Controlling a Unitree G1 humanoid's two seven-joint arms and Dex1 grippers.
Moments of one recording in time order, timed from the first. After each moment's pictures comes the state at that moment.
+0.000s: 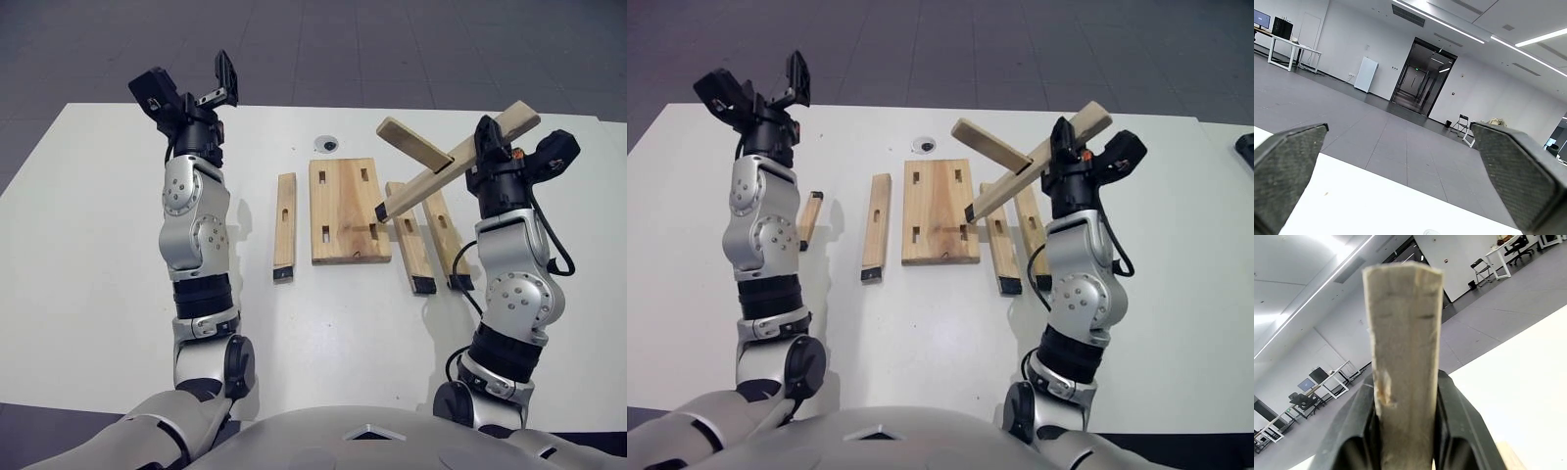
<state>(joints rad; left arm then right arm) -0.55 -0.02 0.27 -0.04 -0.32 0.25 0.09 -0.25 0.01 -0.35 -0.41 0.74 0.52 -0.18</state>
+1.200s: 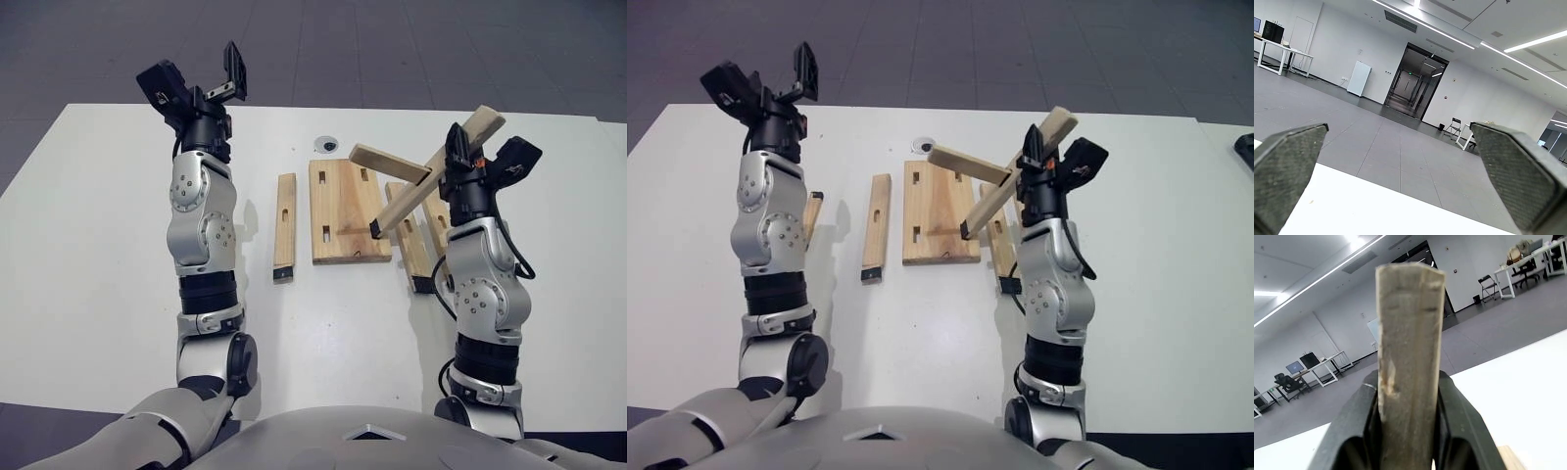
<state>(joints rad) -0.56 -0.03 0.24 -0.02 -0.32 0.21 0.08 -0.19 -0.01 -0.12 -0.34 0.49 0.34 -0.13</state>
